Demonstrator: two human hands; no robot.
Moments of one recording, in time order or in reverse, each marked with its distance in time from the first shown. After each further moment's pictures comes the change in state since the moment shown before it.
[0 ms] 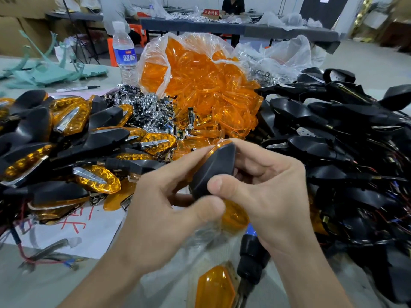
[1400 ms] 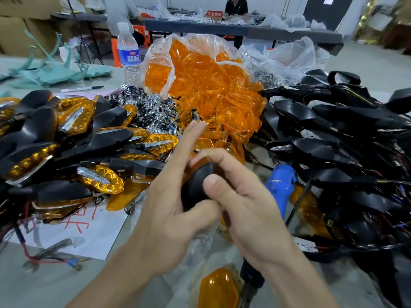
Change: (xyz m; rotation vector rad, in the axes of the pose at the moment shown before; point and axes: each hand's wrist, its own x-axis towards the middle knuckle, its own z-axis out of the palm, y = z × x) left_hand -0.001 -0.010 0.002 0.257 0.003 0.092; right_hand -0.003 0.019 0.019 0.160 -0.134 0.176
